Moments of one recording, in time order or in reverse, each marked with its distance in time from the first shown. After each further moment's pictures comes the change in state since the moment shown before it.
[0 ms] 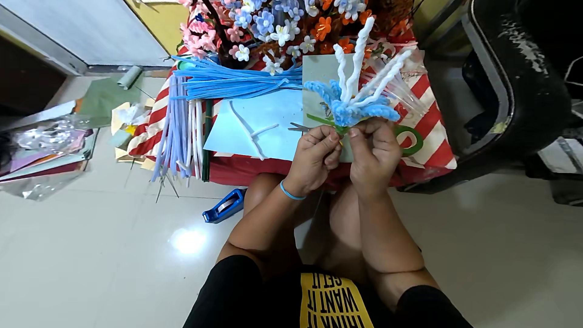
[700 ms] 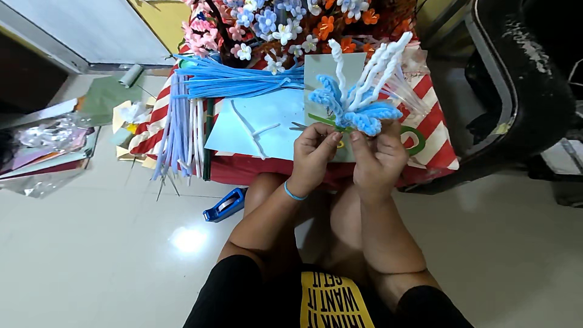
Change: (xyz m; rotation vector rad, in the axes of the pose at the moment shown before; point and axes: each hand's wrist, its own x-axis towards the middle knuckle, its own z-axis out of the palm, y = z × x) left_hand 0.003 -0.011 -0.007 0.336 0.040 0.376; right_hand -0.001 -0.004 -0.001 0.037 -0.011 -0.039
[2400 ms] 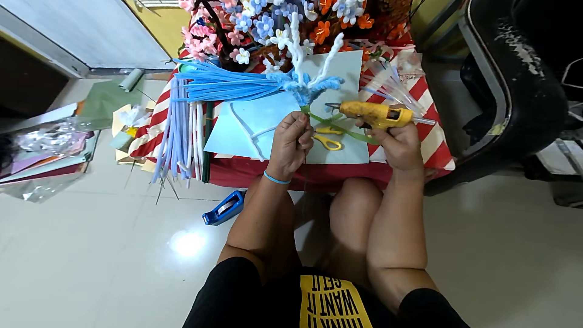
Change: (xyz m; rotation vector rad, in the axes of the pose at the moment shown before) left_hand 0.020 0.019 -0.038 -0.267 0.014 -0.327; right_hand 0.037 0.053 -0.082 0.141 -0.412 0.164
